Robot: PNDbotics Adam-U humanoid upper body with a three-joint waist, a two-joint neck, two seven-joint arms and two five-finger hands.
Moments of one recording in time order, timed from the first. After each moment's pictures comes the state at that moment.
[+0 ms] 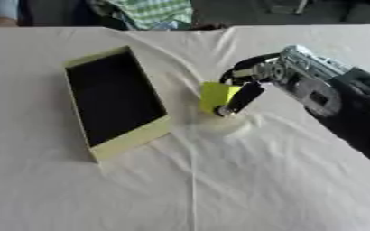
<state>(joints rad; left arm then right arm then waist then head) -0.17 0.18 0.31 -1.98 0.07 -0.28 0.26 -0.80 -0.92 0.55 -1.52 0.54 0.38 0.83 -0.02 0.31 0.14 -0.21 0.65</state>
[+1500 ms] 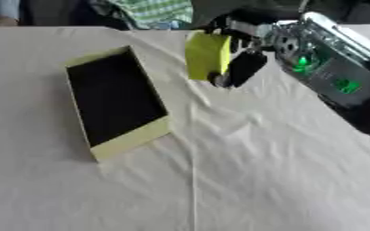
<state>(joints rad) -0.17 0.18 0.30 -1.98 0.07 -0.27 0.23 -0.88 -0.99 0.47 -1.83 0.41 0.61 0.57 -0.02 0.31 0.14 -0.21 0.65</state>
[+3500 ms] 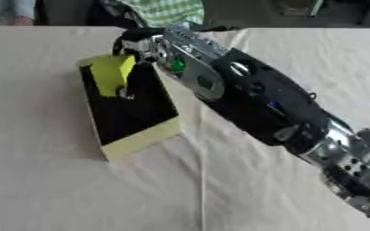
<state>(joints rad) -0.19 0.16 0.29 -1.98 0.08 -0.27 0.22 -1.13 -0.50 0.67 -1.37 0.60 0.47 0.65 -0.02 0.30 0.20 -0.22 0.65</state>
